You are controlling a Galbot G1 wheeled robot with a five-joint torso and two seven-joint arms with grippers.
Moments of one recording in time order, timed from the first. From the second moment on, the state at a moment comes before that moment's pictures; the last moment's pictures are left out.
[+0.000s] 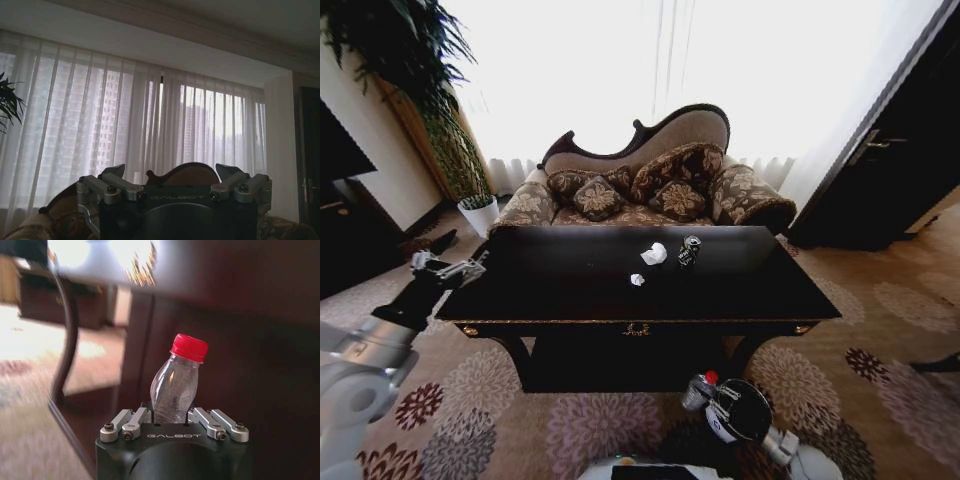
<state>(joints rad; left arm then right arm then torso) 1.55 -1.00 -1.23 -2.32 -1.02 0.19 0.30 -1.41 1.12 0.67 1.12 0.19 0.78 -0.90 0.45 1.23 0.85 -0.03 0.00</state>
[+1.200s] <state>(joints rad) 1.62 -0.97 -1.29 -2.35 -1.05 0.20 0.29 -1.09 1.06 0.66 0.51 0.05 0.68 -0.57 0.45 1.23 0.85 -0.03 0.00</state>
